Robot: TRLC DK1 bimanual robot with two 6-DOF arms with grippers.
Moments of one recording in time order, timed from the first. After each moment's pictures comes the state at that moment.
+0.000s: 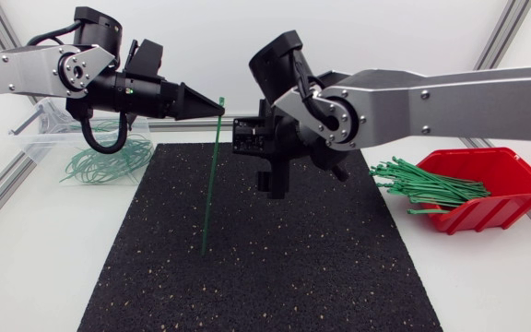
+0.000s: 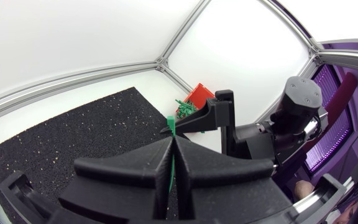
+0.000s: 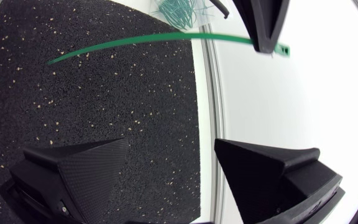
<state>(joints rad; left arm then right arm) -0.17 1.79 1.40 -0.36 1.05 0.06 0.74 1.76 1.30 -0.32 0.22 -1.00</state>
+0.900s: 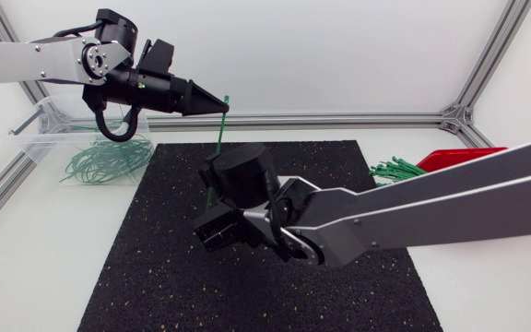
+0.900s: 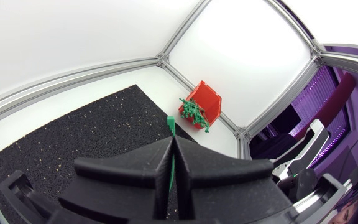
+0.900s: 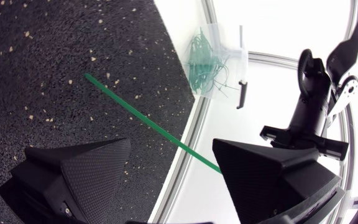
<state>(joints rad) -0.16 1.94 1.58 -0.49 1.07 0.13 0.94 1.85 0.96 0.36 0.27 -1.50</state>
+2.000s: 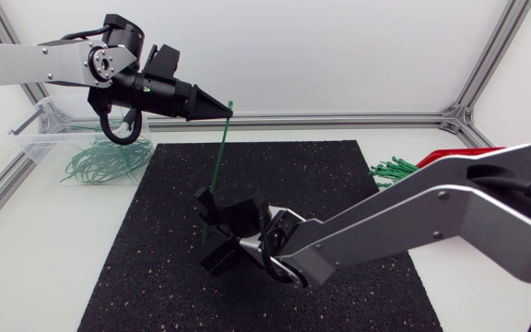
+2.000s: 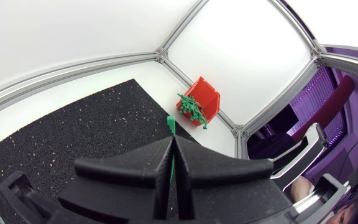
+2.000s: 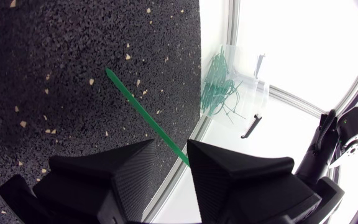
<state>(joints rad) -0.18 1.95 1.58 -0.51 1.07 0.13 0.96 2.03 0.92 0.63 0.24 -1.75</state>
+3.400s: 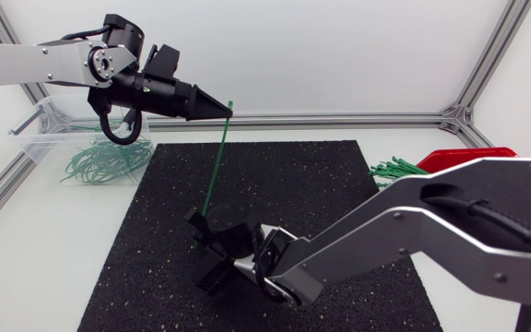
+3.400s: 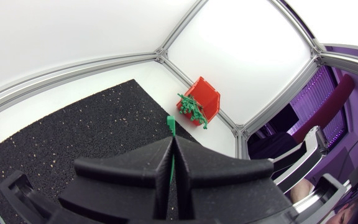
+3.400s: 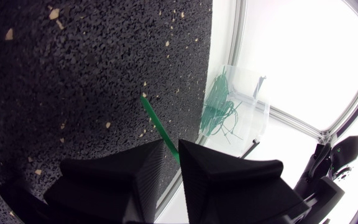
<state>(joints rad) -0.18 1.95 1.58 -0.51 1.07 0.14 1.00 2.11 0.90 0.74 0.20 -1.79</state>
